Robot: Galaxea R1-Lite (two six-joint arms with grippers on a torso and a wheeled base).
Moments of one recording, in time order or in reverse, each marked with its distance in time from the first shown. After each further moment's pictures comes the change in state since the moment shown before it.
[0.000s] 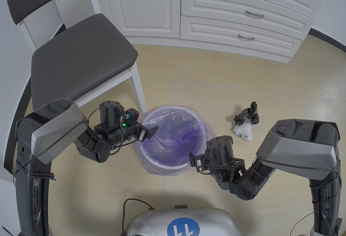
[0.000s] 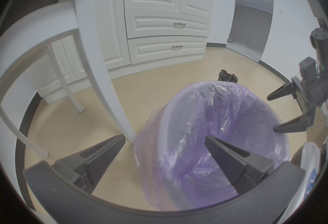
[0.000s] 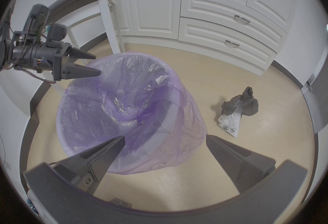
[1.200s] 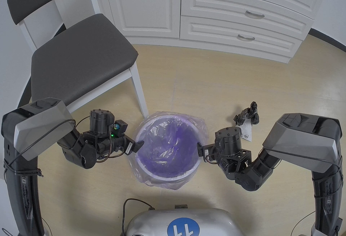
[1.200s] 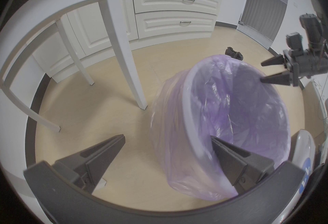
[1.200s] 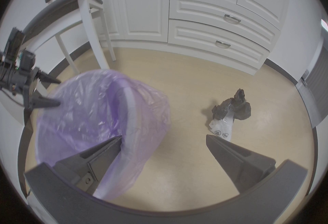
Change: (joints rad) left arm 0.037 -0.110 0.208 0.106 0.099 0.005; right arm -0.078 -0.005 -0.028 -0.014 0.015 -0.008
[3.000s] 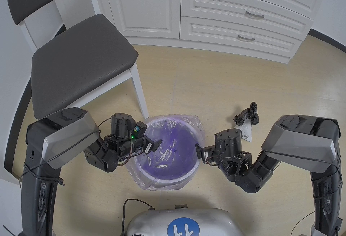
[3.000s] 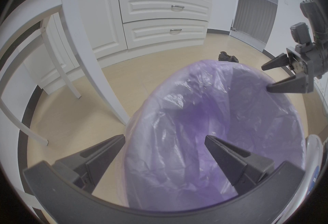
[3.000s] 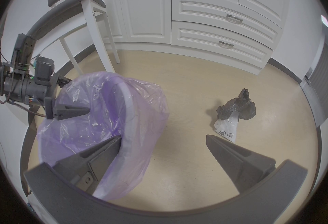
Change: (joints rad) left arm -0.094 0.175 -0.185 -0.071 0.026 -0.007; right arm -0.002 0.012 0.020 -0.043 0.038 0.001
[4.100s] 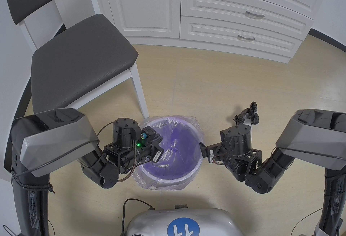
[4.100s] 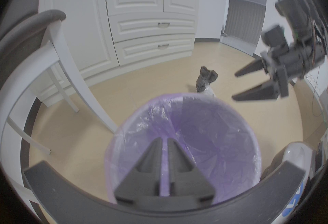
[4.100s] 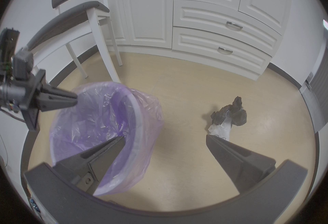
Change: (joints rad) left arm -0.133 -0.170 0.262 -0.171 0.054 -0.006; right arm 0.012 -0.123 0.102 0.006 0.001 -0.033
